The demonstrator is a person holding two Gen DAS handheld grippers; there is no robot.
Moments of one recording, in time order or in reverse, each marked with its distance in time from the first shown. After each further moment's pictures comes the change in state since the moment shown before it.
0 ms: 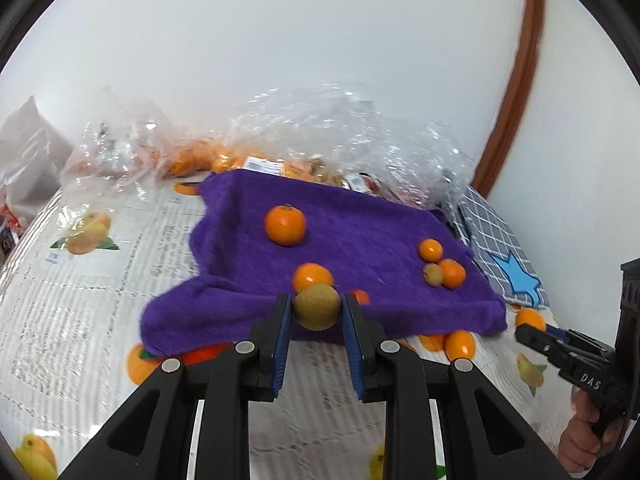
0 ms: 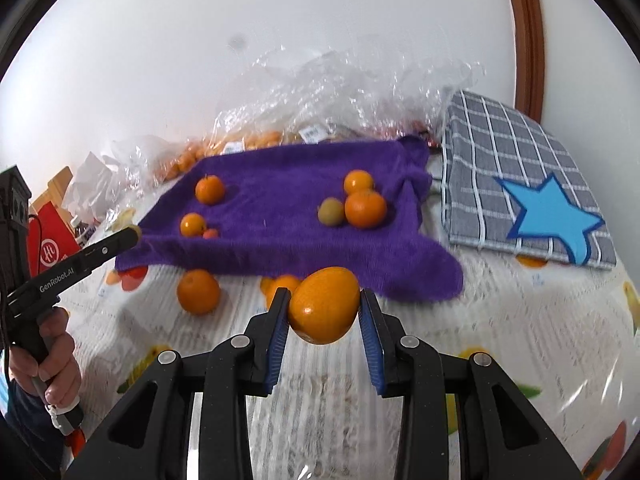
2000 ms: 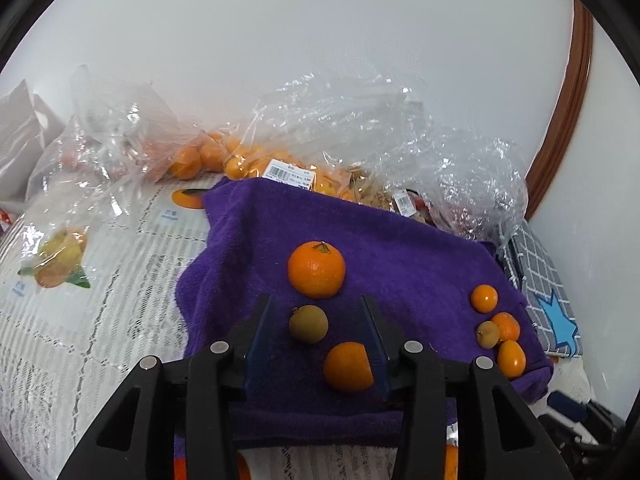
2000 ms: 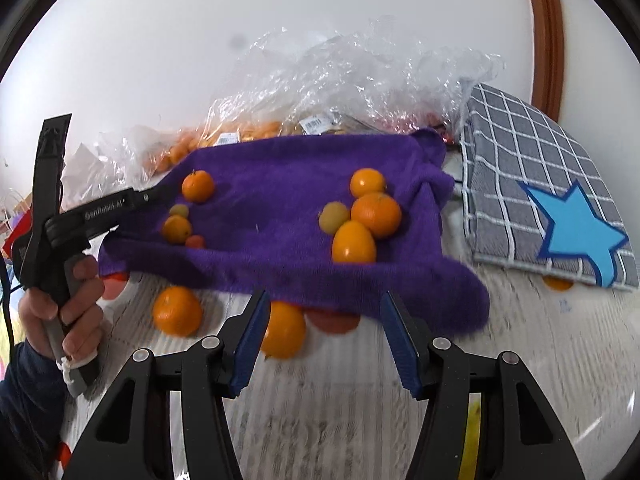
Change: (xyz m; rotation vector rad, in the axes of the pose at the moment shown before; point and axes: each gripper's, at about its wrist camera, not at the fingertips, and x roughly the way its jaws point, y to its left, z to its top) left arm 0.073 0.017 0.035 -0.076 -0.001 0.067; right arm 0.038 0.001 0.009 -0.016 0.041 -0.002
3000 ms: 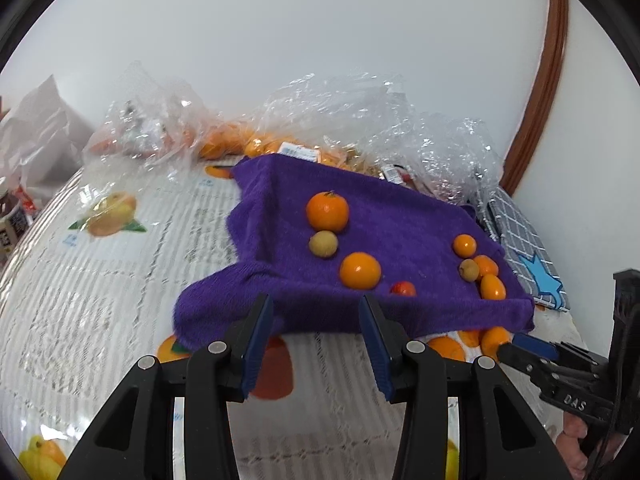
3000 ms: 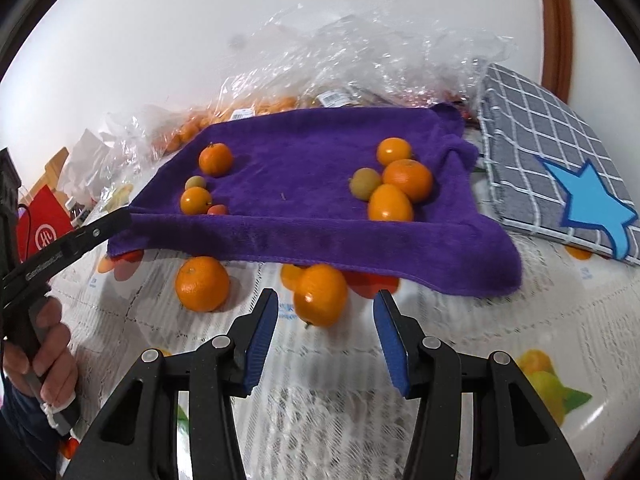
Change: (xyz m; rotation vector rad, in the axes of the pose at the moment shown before) left arm -0.066 0.017 -0.047 0.045 0.021 -0.001; right arm 0.010 0.025 -0.013 0.001 0.065 0.024
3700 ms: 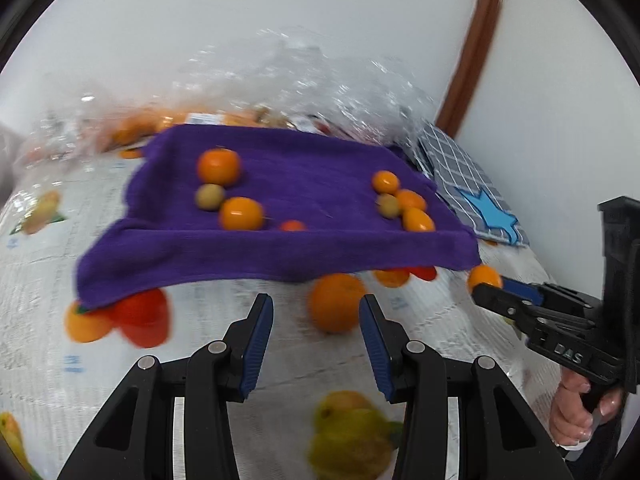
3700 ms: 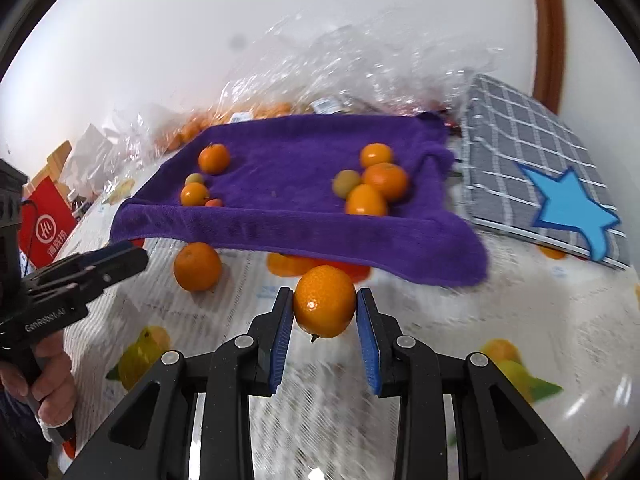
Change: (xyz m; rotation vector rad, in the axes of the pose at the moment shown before) left arm 0.008 -0.074 -0.024 0.168 0.138 -0.144; right arm -0.032 -0.016 -0.013 -0.024 -0.029 -0.027
